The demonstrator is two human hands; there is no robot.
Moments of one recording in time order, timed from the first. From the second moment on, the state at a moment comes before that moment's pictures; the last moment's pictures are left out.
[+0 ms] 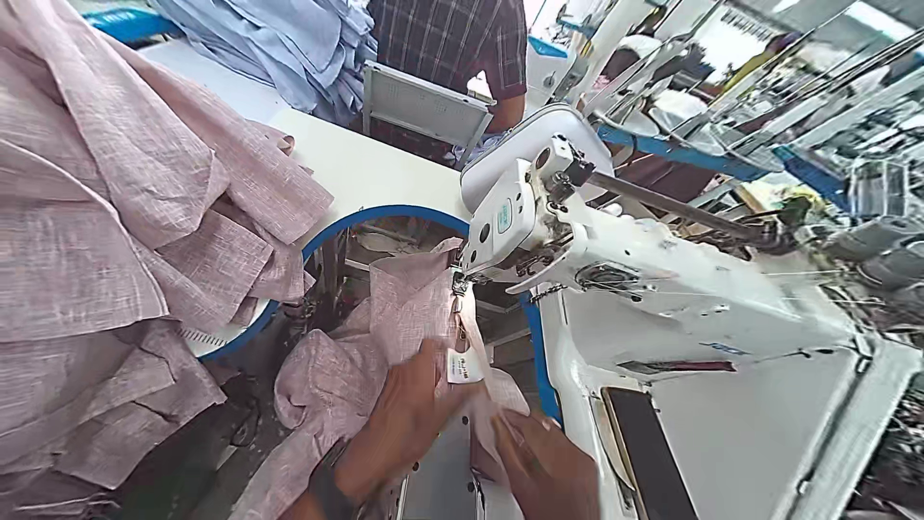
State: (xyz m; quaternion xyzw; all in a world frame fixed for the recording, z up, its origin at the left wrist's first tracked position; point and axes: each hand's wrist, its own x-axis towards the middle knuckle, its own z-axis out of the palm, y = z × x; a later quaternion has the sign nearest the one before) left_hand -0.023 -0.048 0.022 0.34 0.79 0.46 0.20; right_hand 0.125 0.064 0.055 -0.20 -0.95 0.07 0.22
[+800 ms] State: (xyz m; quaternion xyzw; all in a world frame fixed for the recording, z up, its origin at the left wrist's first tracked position) left_hand -0.028 -0.027 -0.038 0.34 0.64 0.67 0.14; right_hand 0.092 0.089 0.083 -0.20 -0.92 0.33 0.09
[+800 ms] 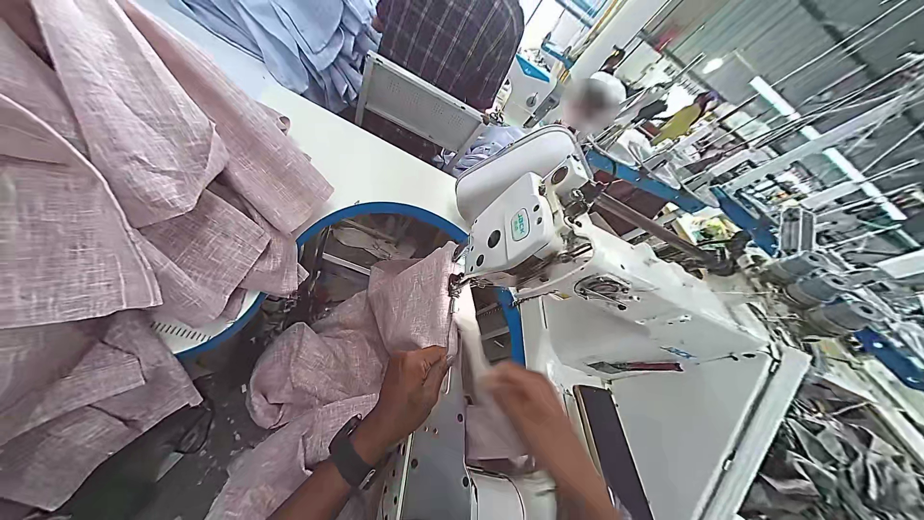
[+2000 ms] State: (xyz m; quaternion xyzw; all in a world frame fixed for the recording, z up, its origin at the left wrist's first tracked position) left_hand 0.017 -0.068 -0.042 0.39 0.72 0.58 0.01; right_hand 0.115 -0.012 0.078 -0.14 -0.99 -0.06 -0.06
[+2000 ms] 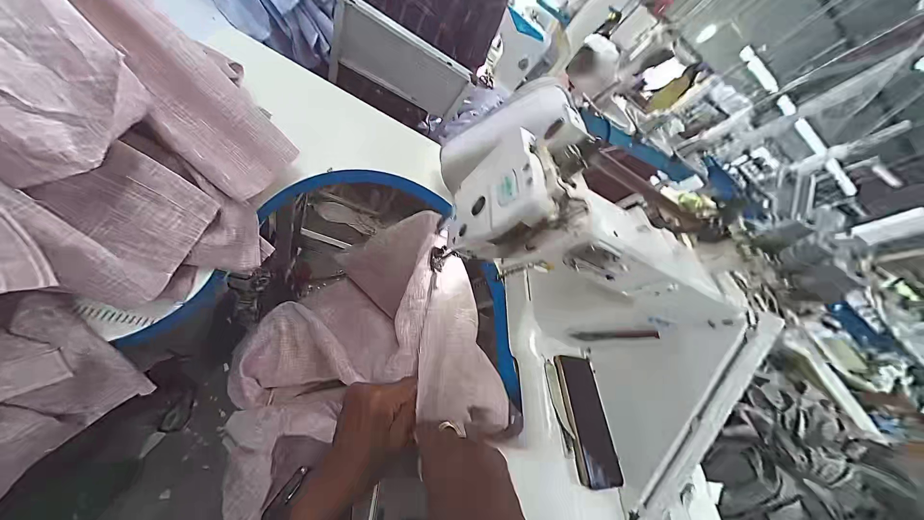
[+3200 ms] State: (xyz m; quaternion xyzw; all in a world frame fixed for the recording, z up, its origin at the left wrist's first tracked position) left_hand -0.005 -0.050 -0.042 0.36 0.67 0.65 0.07; right_hand 0.114 0.063 -0.001 -0.18 -0.95 -0.13 0.22
